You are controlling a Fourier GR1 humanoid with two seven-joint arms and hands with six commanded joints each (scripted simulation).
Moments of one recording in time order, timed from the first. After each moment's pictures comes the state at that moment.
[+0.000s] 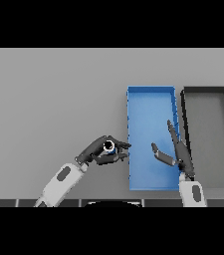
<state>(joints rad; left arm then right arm) -0.25 0.13 -0.58 -1.54 0.12 -0.15 -0.12 0.13 -0.18 0.09 -1.70 0.17 0.09 -0.07</state>
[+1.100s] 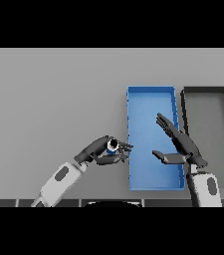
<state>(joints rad) -0.27 0.15 -0.59 -1.62 0.14 -0.17 0.01 0.02 -0.31 0.07 -1.86 -0.27 0.41 0.03</state>
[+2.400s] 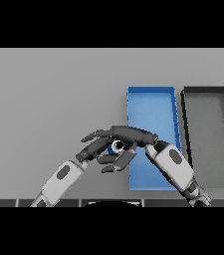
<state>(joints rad) -0.29 0.14 -0.58 -1.59 0.07 -0.20 0.00 -0.56 -0.22 0.41 -1.80 -0.40 0.59 0.42</state>
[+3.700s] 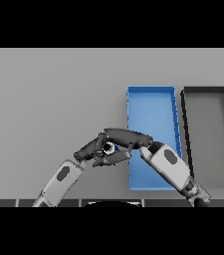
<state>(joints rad) -0.27 0.12 -0.53 -1.58 -0.12 -0.30 -0.05 -0.60 -0.21 0.47 -1.80 -0.42 0.52 0.31</state>
